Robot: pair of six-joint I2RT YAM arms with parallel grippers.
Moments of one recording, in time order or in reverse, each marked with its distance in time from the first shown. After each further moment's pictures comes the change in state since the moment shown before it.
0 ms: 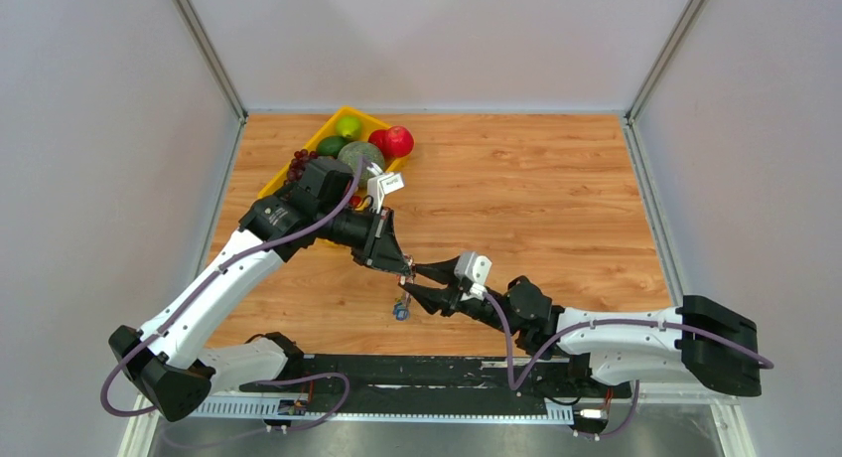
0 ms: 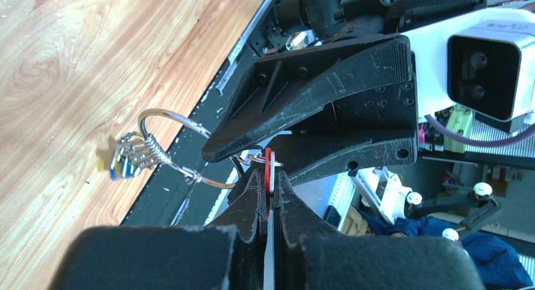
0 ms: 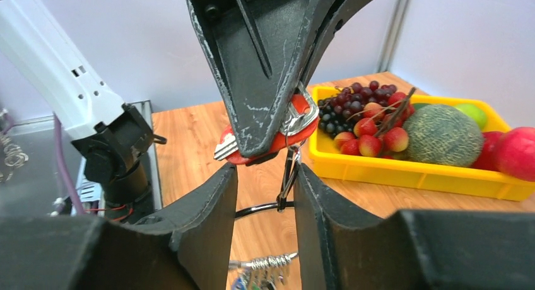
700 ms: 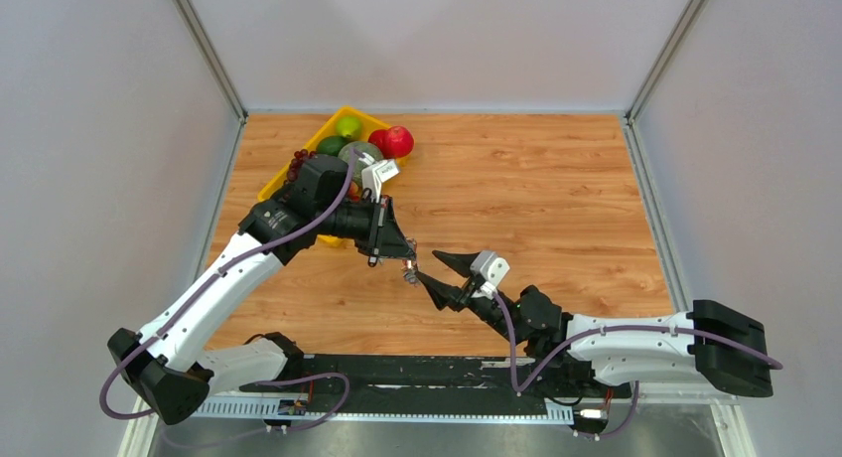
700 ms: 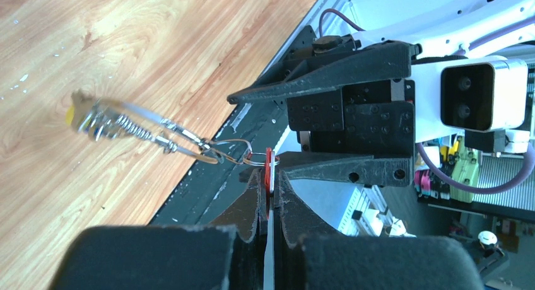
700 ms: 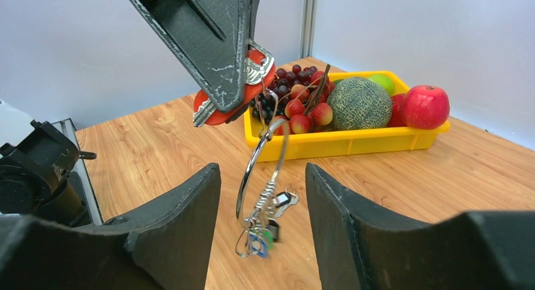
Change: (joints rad) left arm 0.000 -0.019 -0.036 0.164 -0.119 -0.133; right arm 0.066 -0.081 -0.076 0.018 0.351 -0.068
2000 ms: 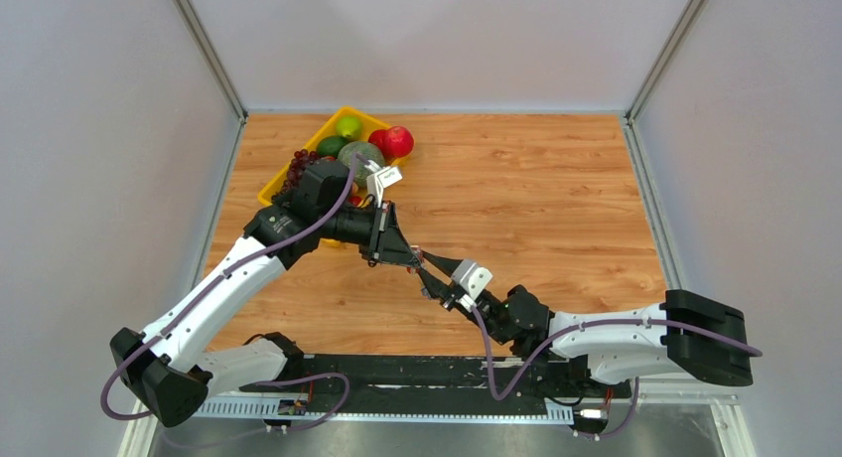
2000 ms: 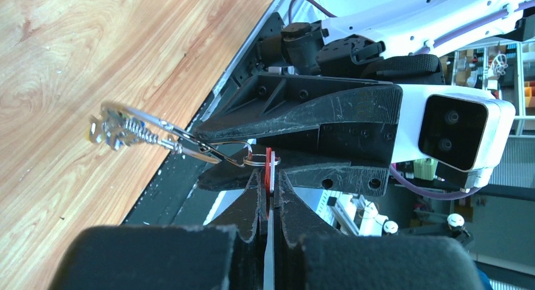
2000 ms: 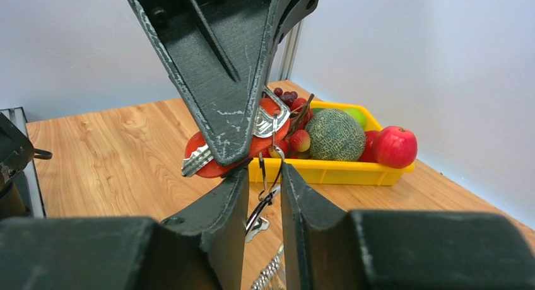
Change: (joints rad) left arm 0.001 -0.013 -0.074 0.092 0.119 -0.066; right arm 0.016 0.148 0.053 0.150 0.002 -0.212
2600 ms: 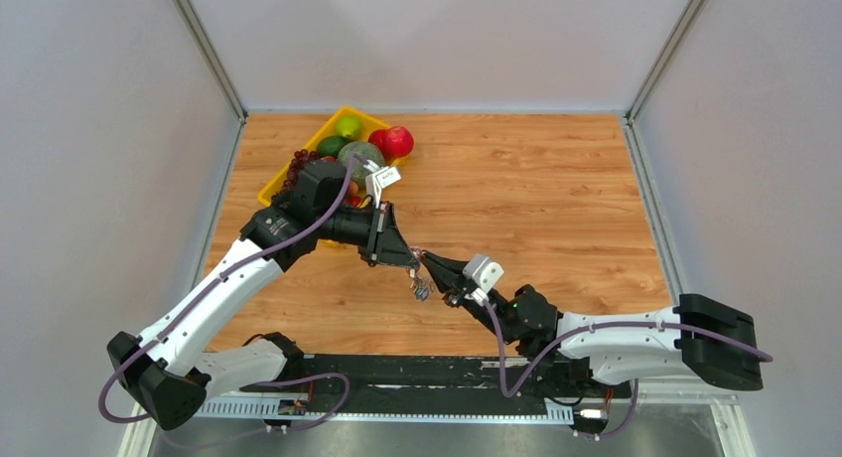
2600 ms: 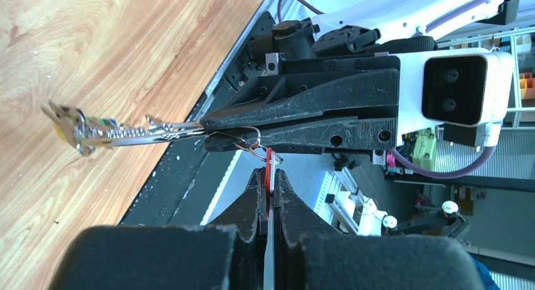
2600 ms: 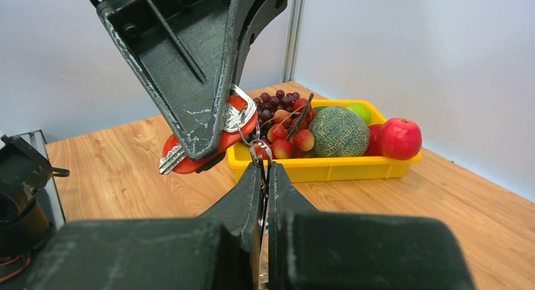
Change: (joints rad) left arm 0.000 -0.017 0.000 0.006 0.018 0.001; right arm -0.001 -0.070 -0.011 -0.038 0.025 0.068
